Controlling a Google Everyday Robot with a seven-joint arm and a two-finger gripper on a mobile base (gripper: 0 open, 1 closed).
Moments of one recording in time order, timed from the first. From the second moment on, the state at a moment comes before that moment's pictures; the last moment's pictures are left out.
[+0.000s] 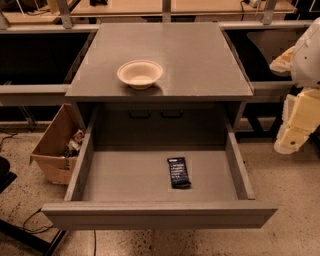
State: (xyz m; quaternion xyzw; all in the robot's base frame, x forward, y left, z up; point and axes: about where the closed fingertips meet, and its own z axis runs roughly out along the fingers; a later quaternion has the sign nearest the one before) arm 0.438 -0.217 0.976 -0.60 0.78 -0.03 0.16
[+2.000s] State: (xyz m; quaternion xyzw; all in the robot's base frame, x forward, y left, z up) arm 0.586 -0.185 0.804 -0.40 0.91 -0.05 0.06
